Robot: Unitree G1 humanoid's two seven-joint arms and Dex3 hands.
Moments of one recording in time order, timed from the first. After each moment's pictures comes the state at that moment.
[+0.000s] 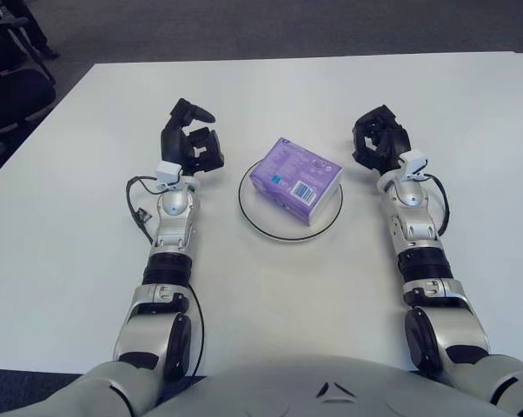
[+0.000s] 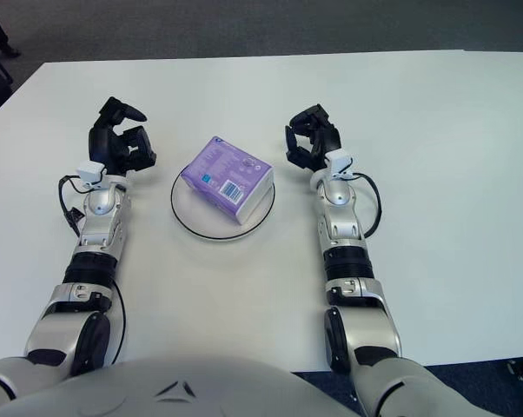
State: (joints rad) left arm -0.36 0.04 0.13 0.40 -0.03 -0.45 0.10; right arm -0.44 -0.11 -0.10 0.40 0.05 -0.20 -0.03
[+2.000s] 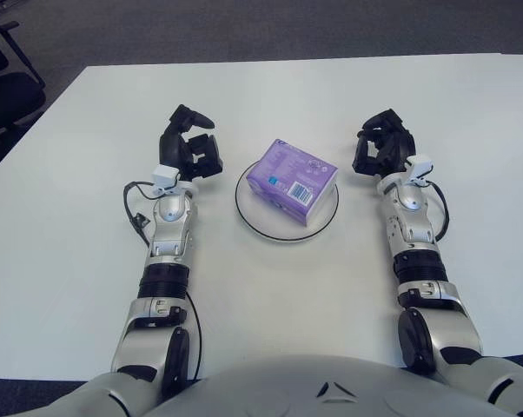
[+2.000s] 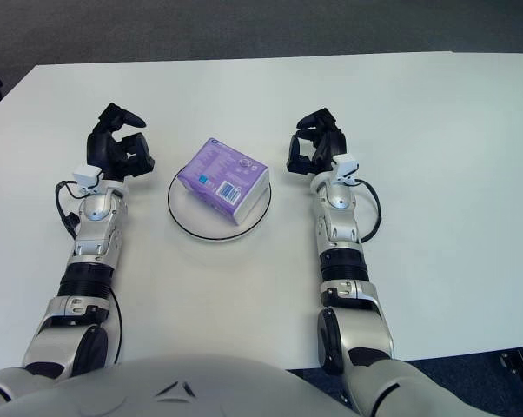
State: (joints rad) left arm -0.30 0.03 0.13 0.29 -0.04 -0.32 0.08; right arm -0.41 -0.06 -0.15 0.40 0.10 -0.22 -0.02
